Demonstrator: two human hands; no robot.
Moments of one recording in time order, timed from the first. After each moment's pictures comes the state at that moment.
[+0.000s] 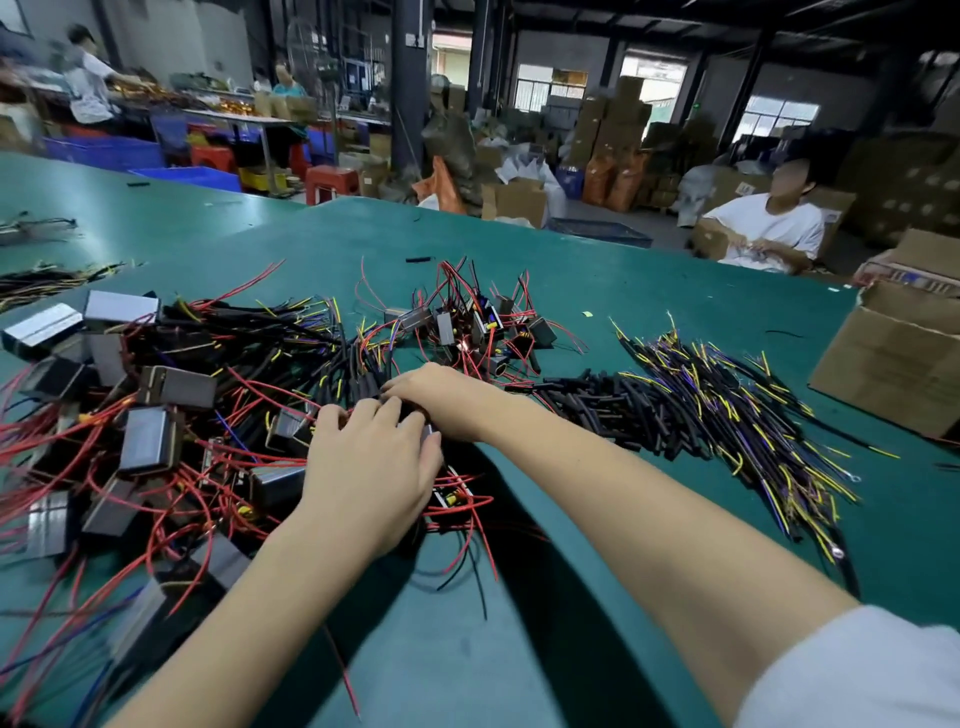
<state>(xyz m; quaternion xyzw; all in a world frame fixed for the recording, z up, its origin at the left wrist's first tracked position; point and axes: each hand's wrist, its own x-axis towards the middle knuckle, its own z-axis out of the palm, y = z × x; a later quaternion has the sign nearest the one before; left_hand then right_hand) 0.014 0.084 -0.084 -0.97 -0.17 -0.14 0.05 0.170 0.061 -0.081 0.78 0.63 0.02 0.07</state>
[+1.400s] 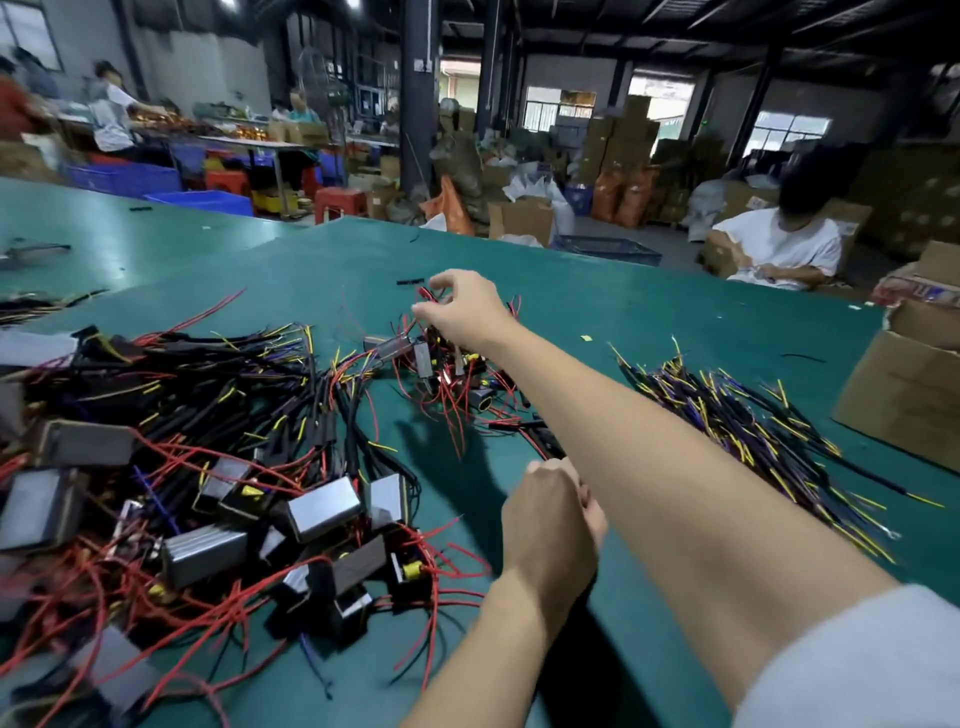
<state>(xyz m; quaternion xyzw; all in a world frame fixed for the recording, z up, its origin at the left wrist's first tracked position) 0.133 -0.030 -0.119 -0.92 -0.13 -0.21 -0.30 0.249 0.063 -0.015 0.85 0.37 -0.02 -0.37</state>
